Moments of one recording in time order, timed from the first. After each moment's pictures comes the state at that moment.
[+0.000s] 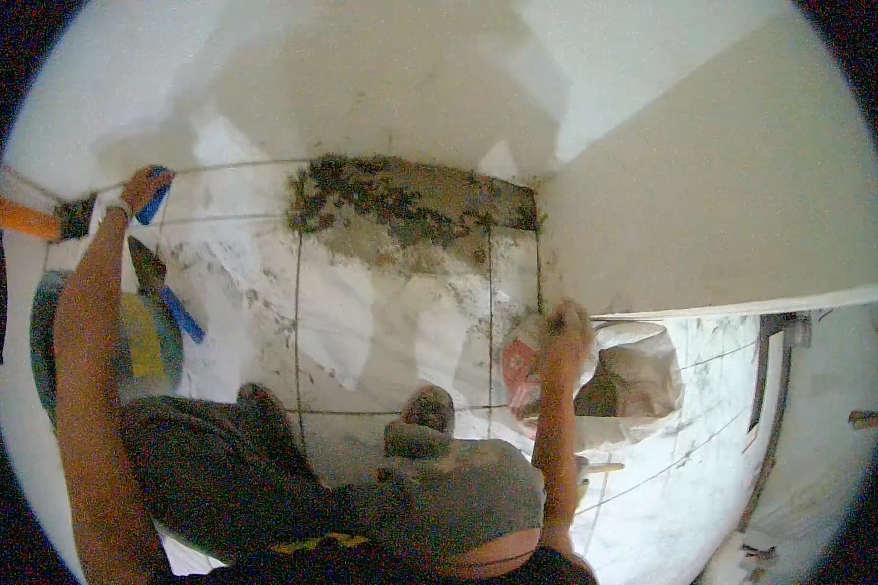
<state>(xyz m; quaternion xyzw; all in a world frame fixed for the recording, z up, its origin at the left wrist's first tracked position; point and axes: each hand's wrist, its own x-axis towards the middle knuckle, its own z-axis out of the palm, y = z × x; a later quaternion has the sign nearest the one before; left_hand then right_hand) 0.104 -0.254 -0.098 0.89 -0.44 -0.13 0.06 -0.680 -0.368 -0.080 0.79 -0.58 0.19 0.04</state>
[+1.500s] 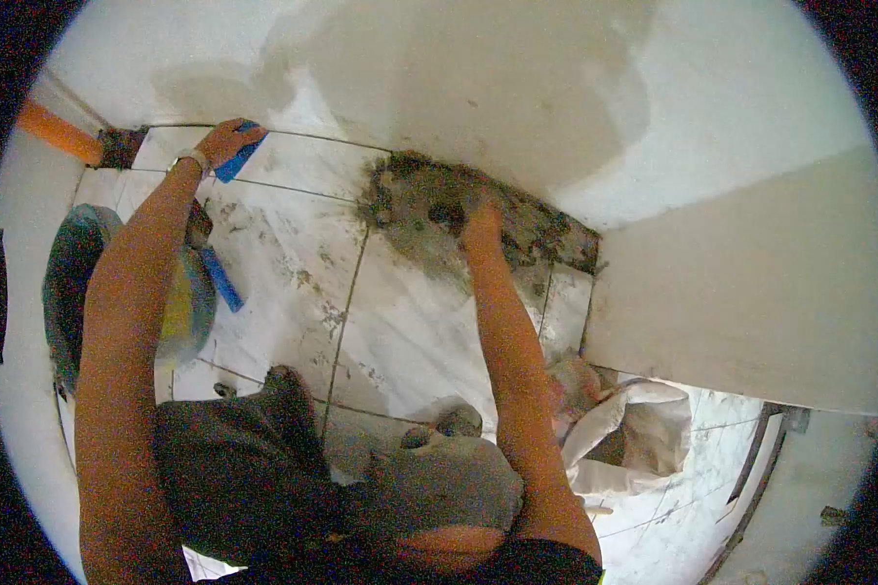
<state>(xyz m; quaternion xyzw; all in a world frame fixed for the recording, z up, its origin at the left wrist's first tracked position) 0.053 -0.269 -0.089 0.86 -0.38 -0.26 0.20 -0.372 -0.487 -0.207 0.66 -0.54 0.17 -0.50</state>
